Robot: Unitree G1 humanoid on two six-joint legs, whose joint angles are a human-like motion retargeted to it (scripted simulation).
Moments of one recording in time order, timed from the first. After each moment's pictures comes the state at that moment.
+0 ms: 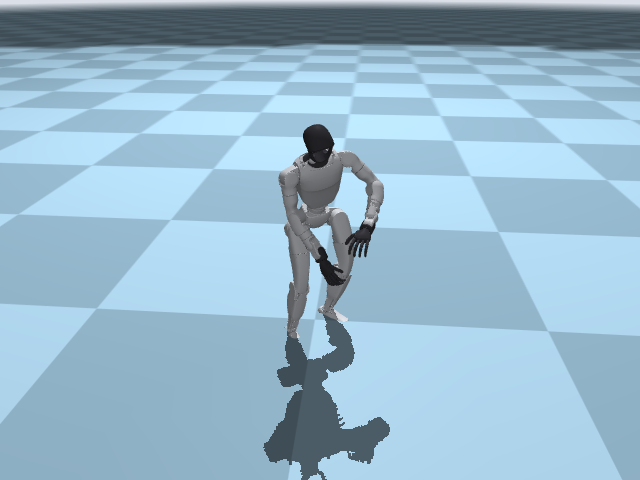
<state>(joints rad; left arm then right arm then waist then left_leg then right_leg) -0.87 0.59 -0.93 0.40 0.68 -0.12 0.46 -0.67 -0.19 0.61 1.02 0.21 -0.08 -0.24 -0.04 0.18 0.04 -0.61 0.09 0.44 0.48 -0.42 0.01 -0.77 -0.12 0.07 0.48 -0.33 0.16</state>
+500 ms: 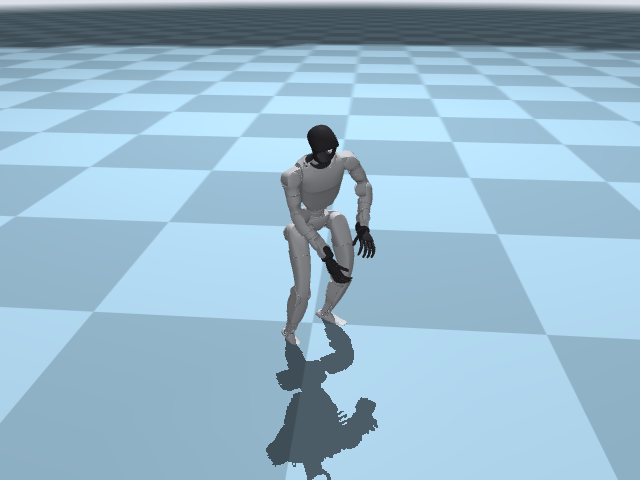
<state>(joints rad) -0.36 0.41 -0.70 0.38 0.58 -0.06 0.66 -0.66 -0.09 0.55 1.02 0.30 -0.08 -0.24 -0.05 0.14 0.06 -0.63 0.08 0.43 0.57 -0.47 0.03 -0.83 -0.14 0.08 0.67 -0.37 0.15</state>
